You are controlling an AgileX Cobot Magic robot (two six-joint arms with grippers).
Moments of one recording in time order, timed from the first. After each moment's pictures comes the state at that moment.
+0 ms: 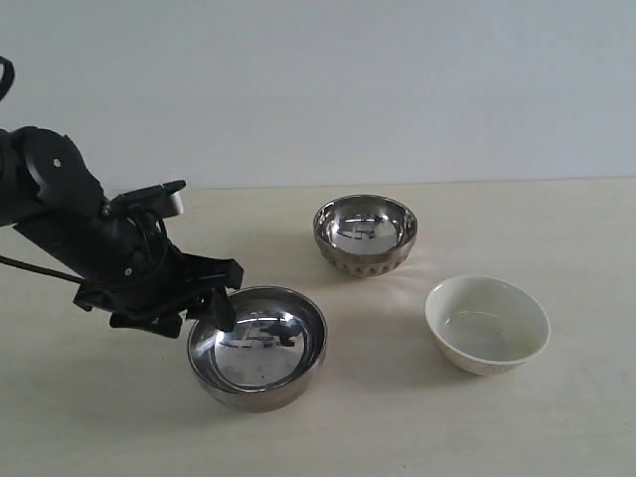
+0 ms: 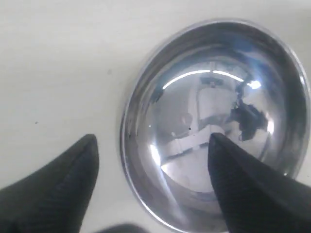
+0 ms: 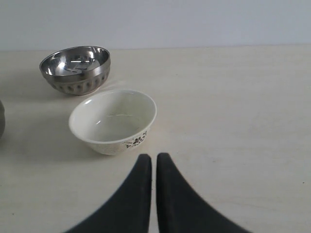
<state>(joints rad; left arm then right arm) -0.37 1.79 -1.08 -0.46 0.60 0.11 0.17 0.00 0.00 0.00 0.34 0.07</state>
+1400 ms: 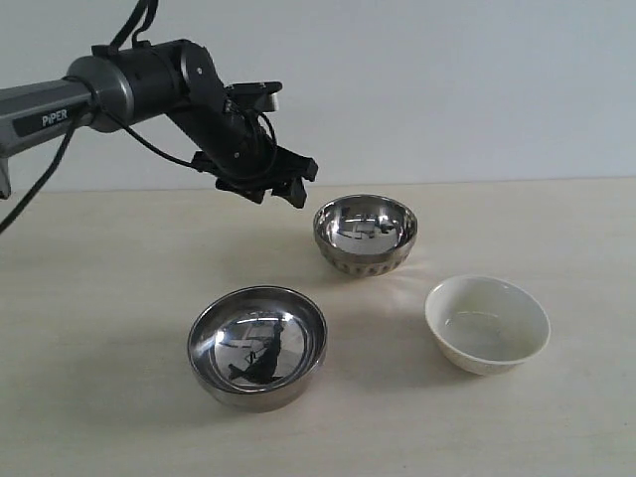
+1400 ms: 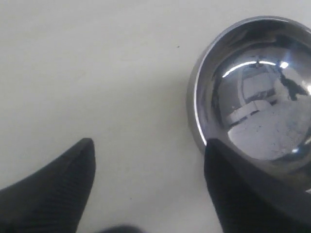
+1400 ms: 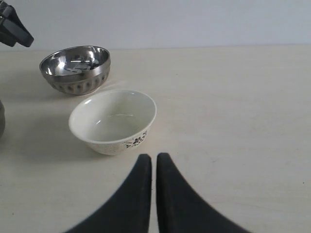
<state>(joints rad) -0.40 2.40 -2.17 -0.25 0.89 0.15 0.17 0.00 0.00 0.00 0.34 0.07</state>
